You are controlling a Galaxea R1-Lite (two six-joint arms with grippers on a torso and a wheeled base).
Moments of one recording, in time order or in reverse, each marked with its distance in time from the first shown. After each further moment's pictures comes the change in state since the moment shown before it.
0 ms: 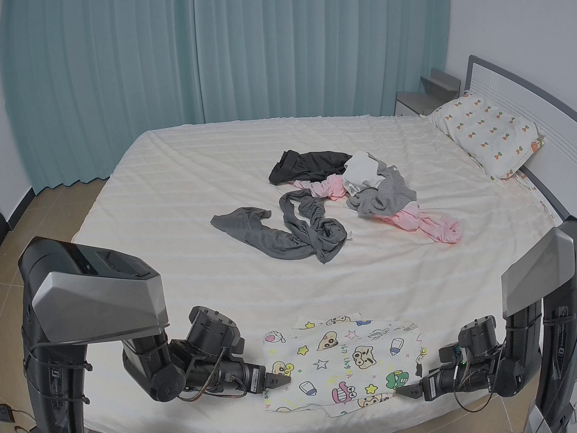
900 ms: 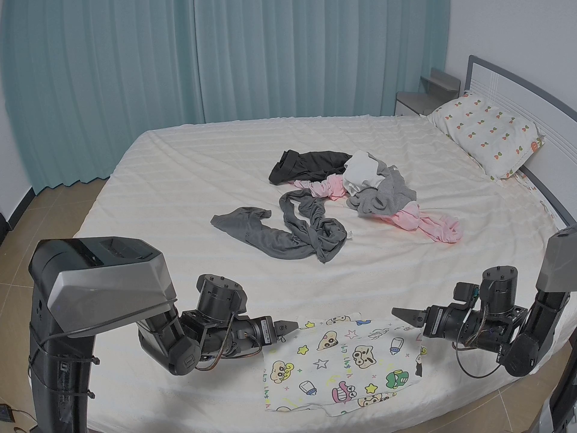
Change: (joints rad) left arm 0.040 0.068 -0.247 -0.015 0.071 -0.234; right arm 0.024 -0.242 -0.172 -0.082 0.008 0.410
